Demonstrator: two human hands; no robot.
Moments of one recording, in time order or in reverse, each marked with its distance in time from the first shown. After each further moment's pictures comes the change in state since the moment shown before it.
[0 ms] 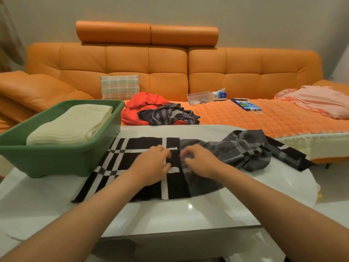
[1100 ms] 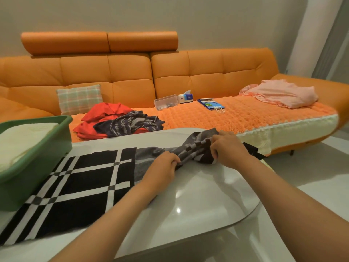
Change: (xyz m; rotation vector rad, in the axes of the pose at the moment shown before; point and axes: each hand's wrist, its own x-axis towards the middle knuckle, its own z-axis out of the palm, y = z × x) left_hand 0.093 0.147 0.058 -0.384 0.070 -0.027; right_hand -0.048 0.185 -0.129 -0.702 0.273 -0.079
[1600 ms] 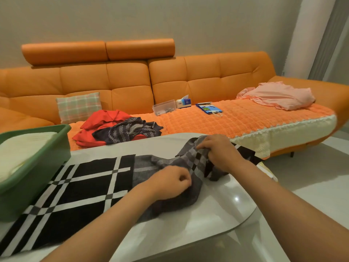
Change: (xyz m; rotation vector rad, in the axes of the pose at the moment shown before) left_hand -0.005 0.043 -0.021 0.011 -0.420 0.066; right_hand 0.002 -0.012 -0.016 0.340 0.087 0.087
